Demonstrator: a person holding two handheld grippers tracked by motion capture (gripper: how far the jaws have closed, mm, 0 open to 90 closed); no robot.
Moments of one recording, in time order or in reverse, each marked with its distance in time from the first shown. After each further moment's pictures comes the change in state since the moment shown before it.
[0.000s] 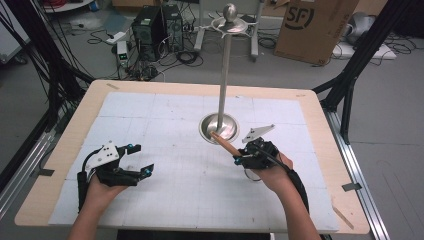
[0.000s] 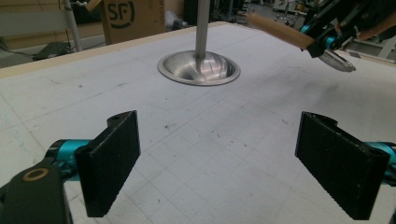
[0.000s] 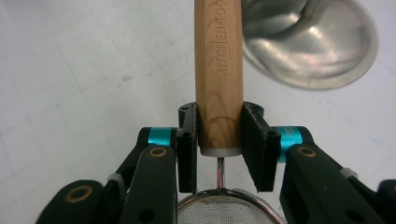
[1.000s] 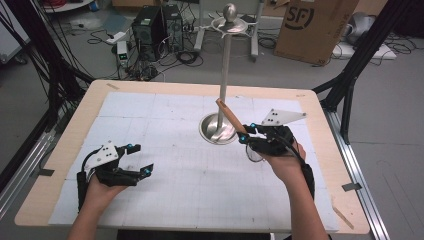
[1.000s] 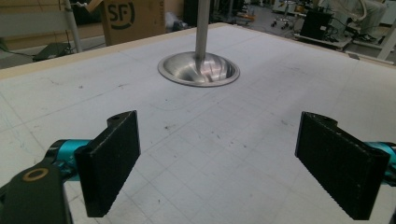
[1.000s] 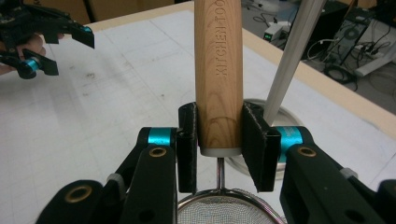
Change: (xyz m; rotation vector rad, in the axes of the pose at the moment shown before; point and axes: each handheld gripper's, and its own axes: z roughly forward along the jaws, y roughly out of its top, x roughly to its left) left arm 0.000 0.000 -0.001 -0.005 -0.002 -0.003; right arm -0.006 0.029 -0.061 -0.353 -0.020 -0.007
